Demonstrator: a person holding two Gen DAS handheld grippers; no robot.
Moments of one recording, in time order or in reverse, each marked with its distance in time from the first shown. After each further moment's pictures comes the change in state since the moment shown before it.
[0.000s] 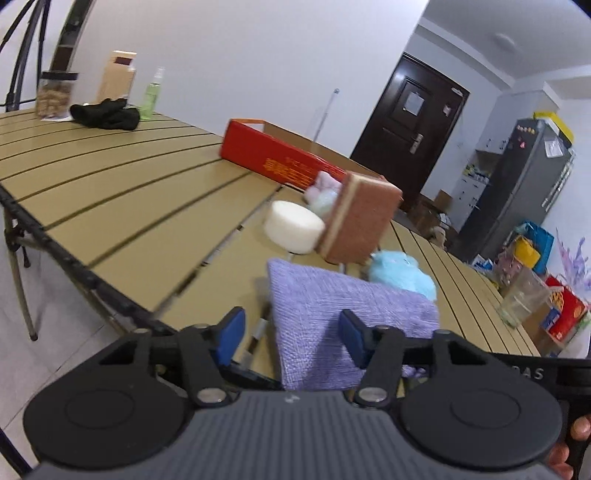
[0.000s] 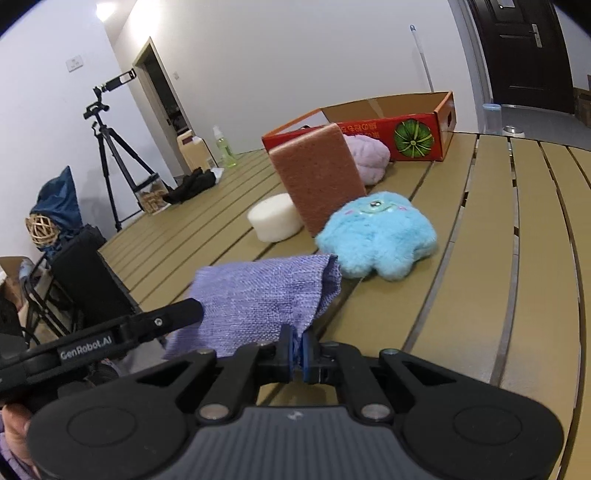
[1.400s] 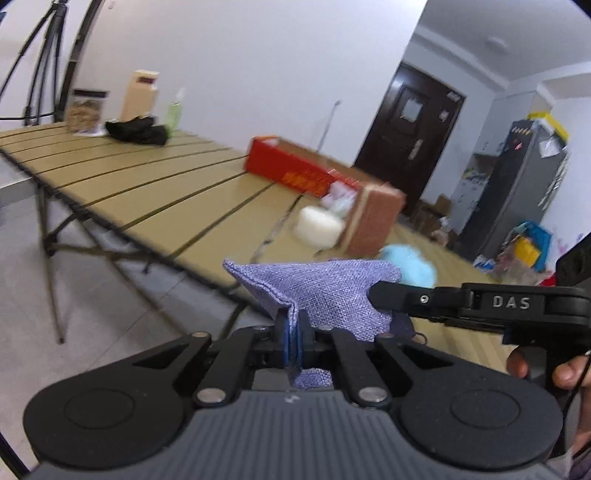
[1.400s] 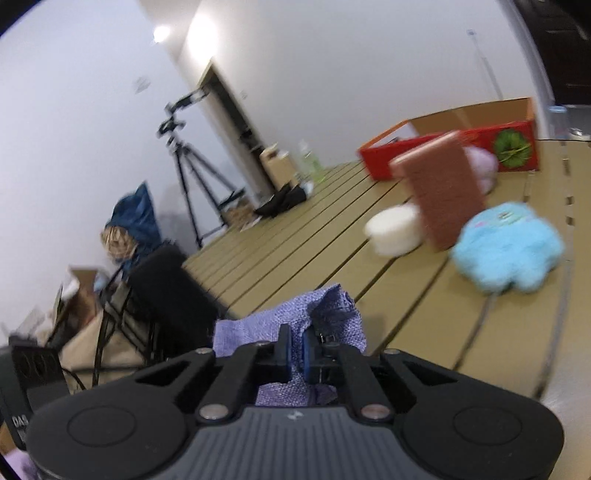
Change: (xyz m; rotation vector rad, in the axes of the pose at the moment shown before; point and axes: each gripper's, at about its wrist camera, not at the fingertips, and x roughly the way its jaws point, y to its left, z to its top) left arm -0.075 0.043 -0.019 0.022 -0.019 0.025; right arm 0.017 0.062 -0.013 -0.031 -0.033 0.304
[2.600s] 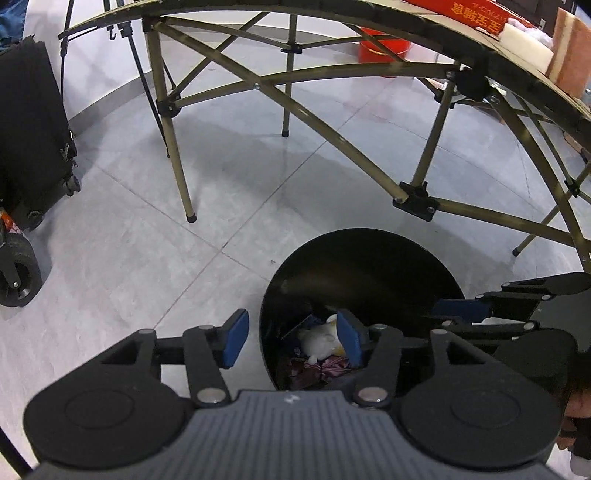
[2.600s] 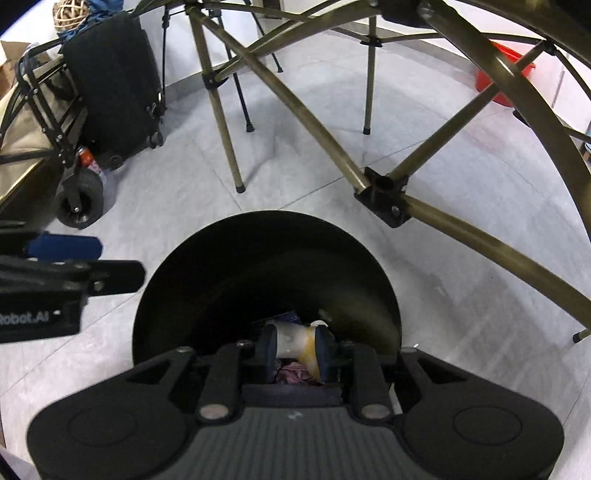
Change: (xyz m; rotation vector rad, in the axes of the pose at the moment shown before) left arm 0.065 0.092 -0.060 0.018 0.433 0.437; right arm 0.182 0.015 -0.116 -0.280 0.545 -0.274
